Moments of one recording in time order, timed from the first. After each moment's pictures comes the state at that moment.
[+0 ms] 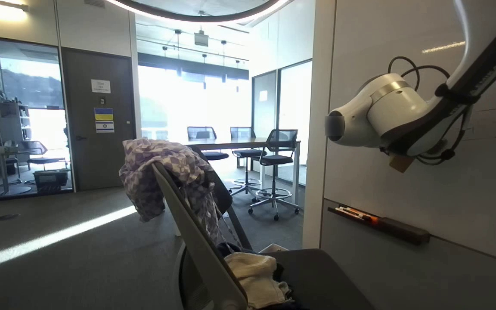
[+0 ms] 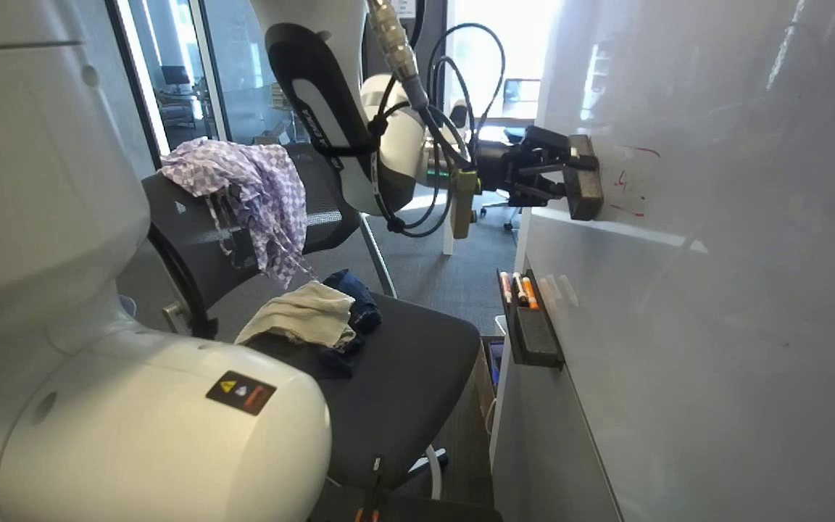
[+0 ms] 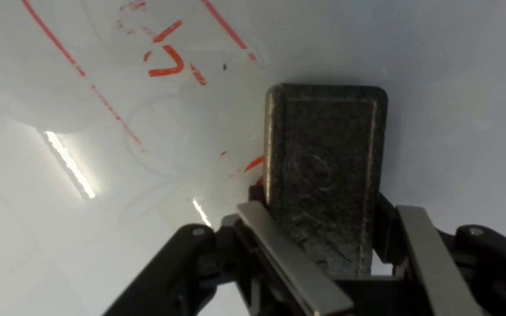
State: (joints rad) arm -0.07 -0.08 -0.13 -2.38 -1.65 1.72 1.25
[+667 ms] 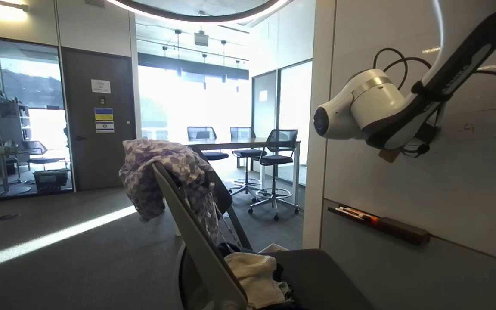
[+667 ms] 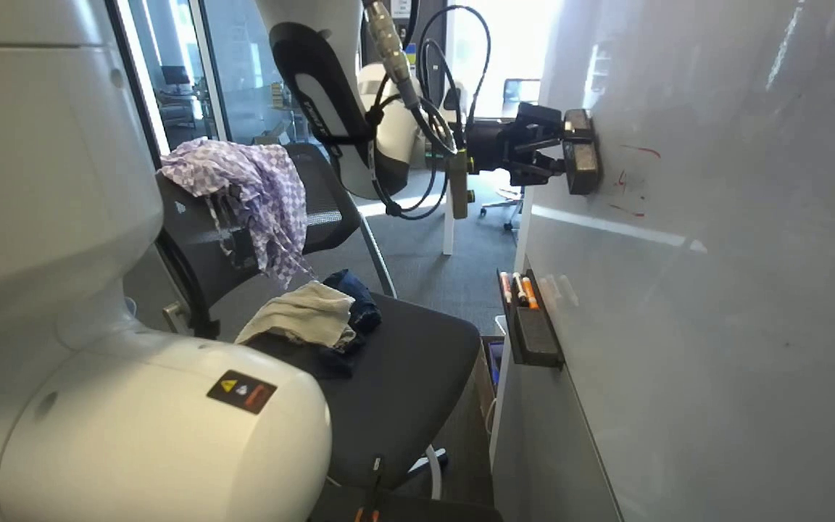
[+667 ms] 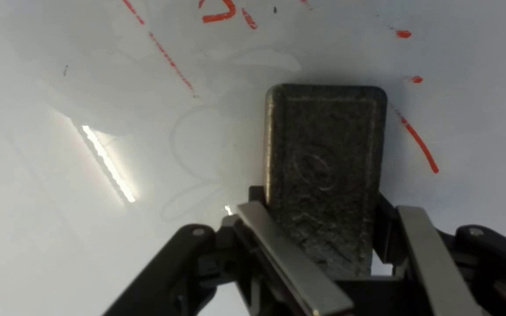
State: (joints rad) arm -0.06 -0.01 -0.09 -2.28 -1.62 1.60 1.23
